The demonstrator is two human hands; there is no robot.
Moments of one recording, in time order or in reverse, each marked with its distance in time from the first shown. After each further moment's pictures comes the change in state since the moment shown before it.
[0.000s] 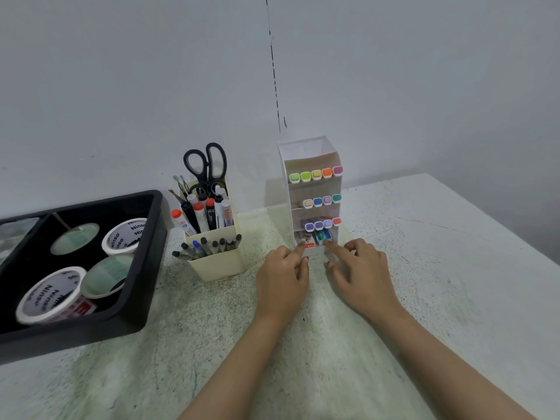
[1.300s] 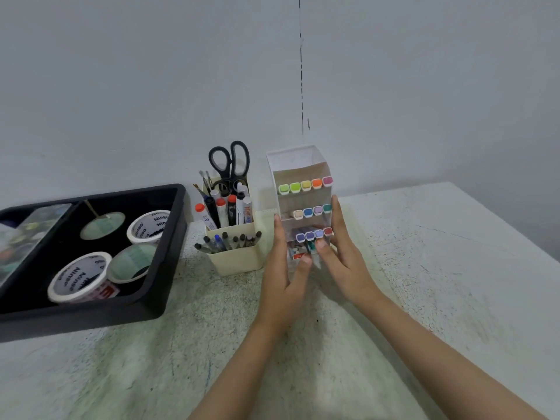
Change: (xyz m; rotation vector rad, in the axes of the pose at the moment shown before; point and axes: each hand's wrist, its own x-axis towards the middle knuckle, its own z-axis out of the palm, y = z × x) left_hand -0.007 0.015 -0.049 -0.760 -0.049 -0.196; right_hand 0.023 -0.063 -0.012 0.938 -0.184 -0.039
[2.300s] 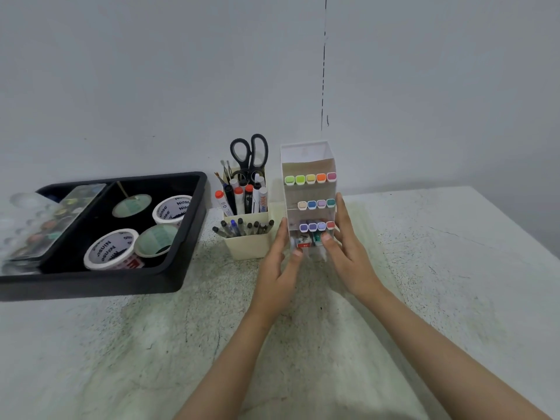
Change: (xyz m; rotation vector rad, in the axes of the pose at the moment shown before) left_hand -0.014 0.000 -0.018 -0.024 0.039 -0.166; right_hand -0.002 -0.002 0.001 0.015 -0.055 0.009
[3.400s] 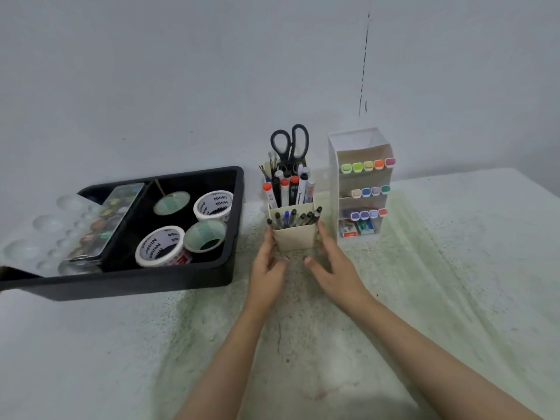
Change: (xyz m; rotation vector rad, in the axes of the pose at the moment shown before) left_hand -0.007 -0.024 -0.096 -0.104 0.107 -0.263; right_hand -0.015 -0.002 0.108 -0.086 -0.066 0.252
